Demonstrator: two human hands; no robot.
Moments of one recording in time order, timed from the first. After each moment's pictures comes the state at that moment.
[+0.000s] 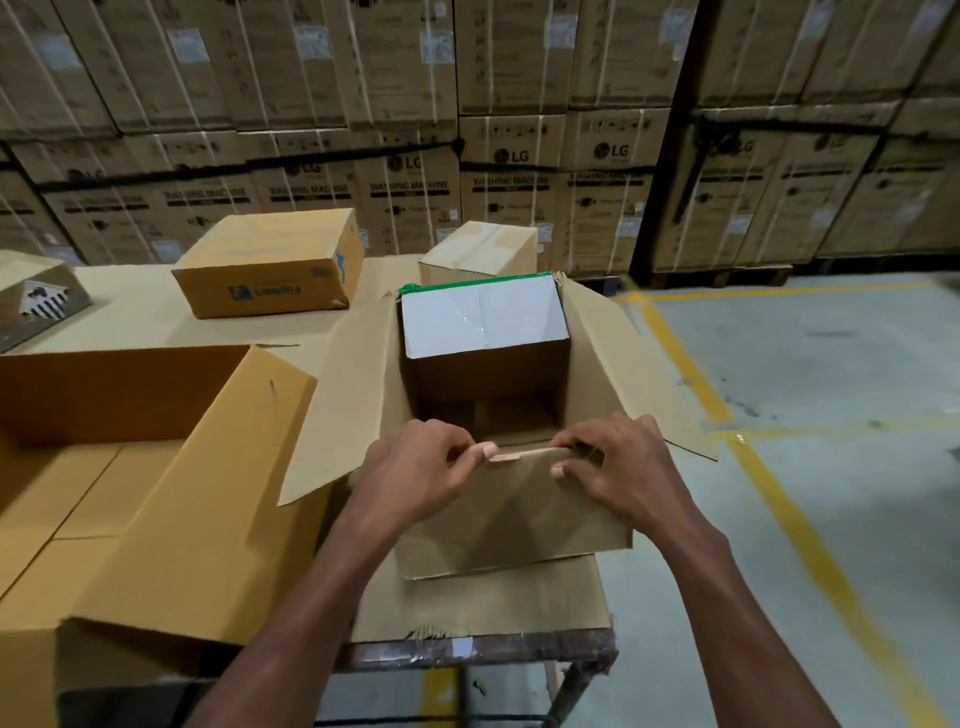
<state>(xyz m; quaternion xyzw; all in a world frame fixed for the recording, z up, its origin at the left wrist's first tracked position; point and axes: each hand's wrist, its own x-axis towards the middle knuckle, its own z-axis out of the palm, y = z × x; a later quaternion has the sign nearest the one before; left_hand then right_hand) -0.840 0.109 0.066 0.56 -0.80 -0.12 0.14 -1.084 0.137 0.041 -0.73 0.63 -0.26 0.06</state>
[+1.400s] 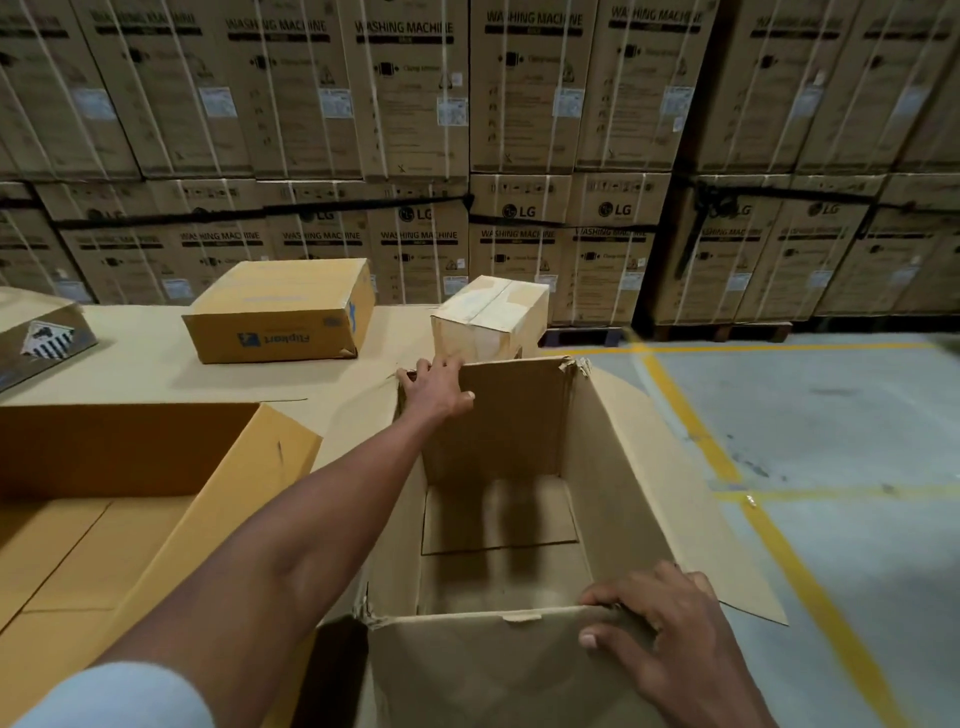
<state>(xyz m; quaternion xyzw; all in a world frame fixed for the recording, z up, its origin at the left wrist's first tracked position) -0.856 -0.155 0.041 0.66 -0.74 -0.08 0.08 -1.069 0.181 0.021 -0.73 0.60 -0.31 0.05</state>
